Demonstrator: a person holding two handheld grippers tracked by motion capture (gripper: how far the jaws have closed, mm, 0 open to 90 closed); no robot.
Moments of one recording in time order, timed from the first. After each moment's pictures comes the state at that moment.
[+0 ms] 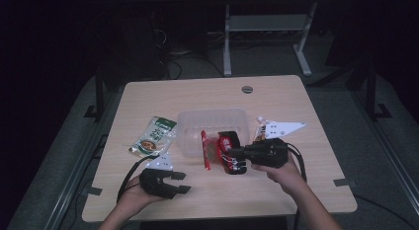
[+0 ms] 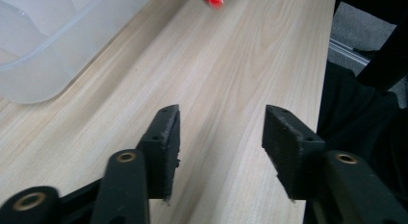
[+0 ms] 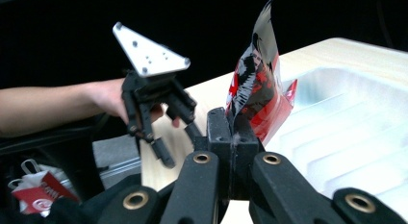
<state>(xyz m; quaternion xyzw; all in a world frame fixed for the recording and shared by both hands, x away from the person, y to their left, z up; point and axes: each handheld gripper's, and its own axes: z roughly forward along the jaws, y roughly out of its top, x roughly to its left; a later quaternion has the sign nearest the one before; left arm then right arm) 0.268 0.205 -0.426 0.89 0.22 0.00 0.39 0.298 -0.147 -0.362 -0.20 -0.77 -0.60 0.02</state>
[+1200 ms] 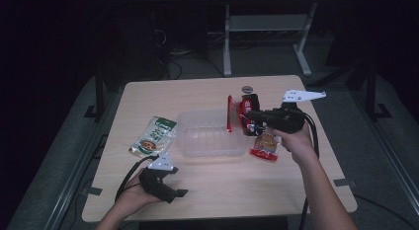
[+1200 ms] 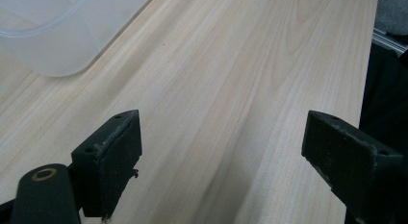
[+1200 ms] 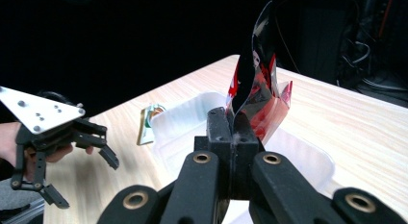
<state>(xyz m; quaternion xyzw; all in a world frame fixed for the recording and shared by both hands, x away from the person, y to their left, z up) 0.274 0.209 -0.437 0.91 0.23 0.03 0.35 0.360 -0.191 -0.331 -0.29 -0.75 -0.58 -0.08</state>
